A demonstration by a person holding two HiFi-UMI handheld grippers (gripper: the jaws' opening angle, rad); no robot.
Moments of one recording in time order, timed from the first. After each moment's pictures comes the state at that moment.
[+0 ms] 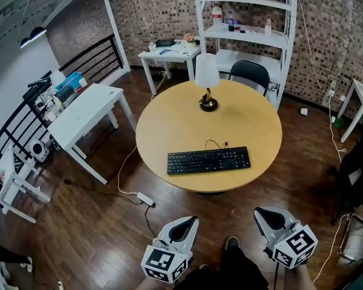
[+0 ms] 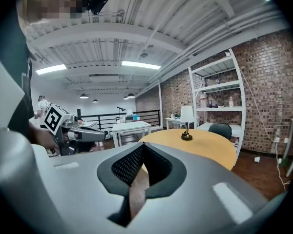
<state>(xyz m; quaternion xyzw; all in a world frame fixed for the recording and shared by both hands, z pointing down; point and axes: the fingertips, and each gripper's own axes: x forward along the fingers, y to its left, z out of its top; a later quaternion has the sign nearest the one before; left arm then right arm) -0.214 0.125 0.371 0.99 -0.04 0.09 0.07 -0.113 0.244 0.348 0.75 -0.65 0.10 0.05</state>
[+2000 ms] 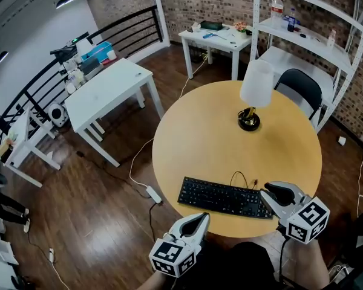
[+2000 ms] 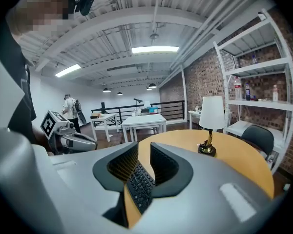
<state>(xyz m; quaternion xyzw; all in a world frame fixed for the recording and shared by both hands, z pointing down) -0.019 -0.077 0.423 0.97 -0.15 0.10 0.18 0.129 -0.034 0.375 0.62 -0.77 0.14 0.10</state>
